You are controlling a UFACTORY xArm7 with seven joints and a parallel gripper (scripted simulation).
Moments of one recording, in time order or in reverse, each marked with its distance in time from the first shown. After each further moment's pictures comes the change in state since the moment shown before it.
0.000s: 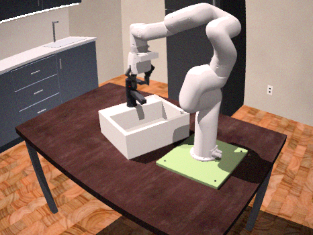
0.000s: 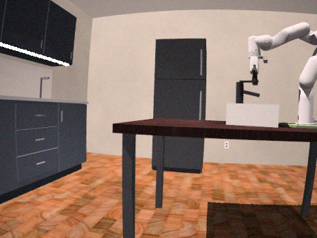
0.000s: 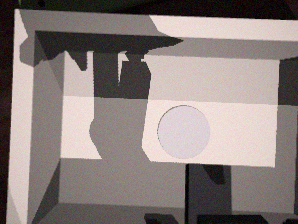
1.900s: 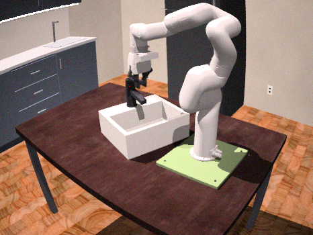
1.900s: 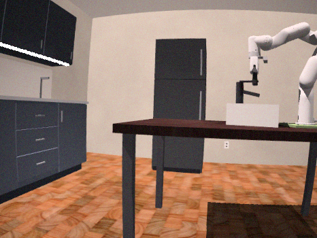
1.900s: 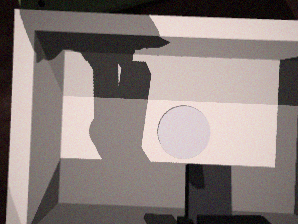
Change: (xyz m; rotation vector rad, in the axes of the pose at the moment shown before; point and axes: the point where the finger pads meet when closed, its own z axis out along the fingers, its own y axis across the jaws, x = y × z) arm 0.000 0.000 0.000 0.000 0.000 0.000
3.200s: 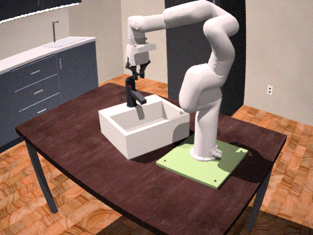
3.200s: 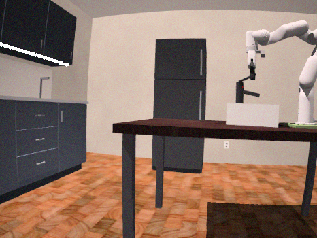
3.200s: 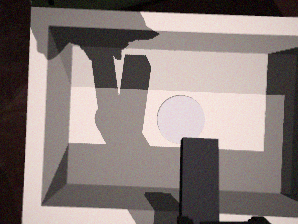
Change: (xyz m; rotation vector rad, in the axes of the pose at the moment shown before) arm -0.015 0.000 -0.037 0.000 0.002 0.000
